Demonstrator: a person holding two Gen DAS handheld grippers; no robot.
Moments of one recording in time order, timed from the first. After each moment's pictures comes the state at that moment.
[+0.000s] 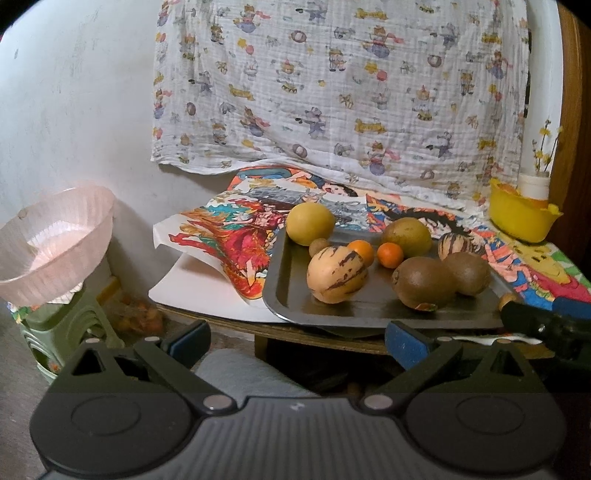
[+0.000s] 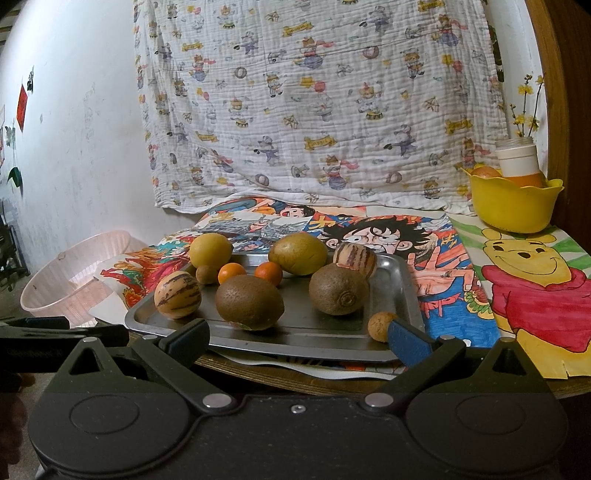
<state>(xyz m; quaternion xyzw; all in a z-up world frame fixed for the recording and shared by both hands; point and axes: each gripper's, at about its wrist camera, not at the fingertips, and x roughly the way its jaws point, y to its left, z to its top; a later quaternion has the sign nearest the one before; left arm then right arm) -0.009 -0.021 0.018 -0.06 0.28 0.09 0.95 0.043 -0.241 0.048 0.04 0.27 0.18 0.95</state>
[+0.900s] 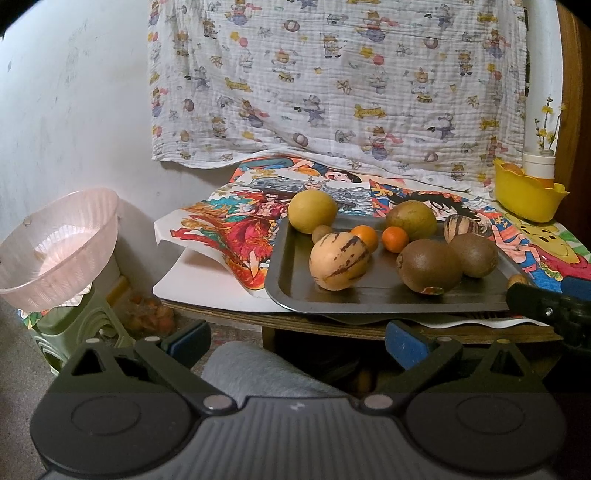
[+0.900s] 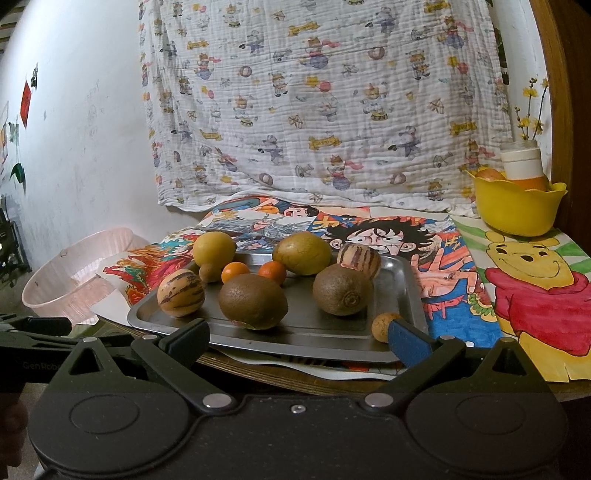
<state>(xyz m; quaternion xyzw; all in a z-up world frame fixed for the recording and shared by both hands) -0.005 -0.024 0.019 -0.03 0.30 0.09 0.95 0.042 -0.239 0.048 0.03 0.27 0.19 0.94</state>
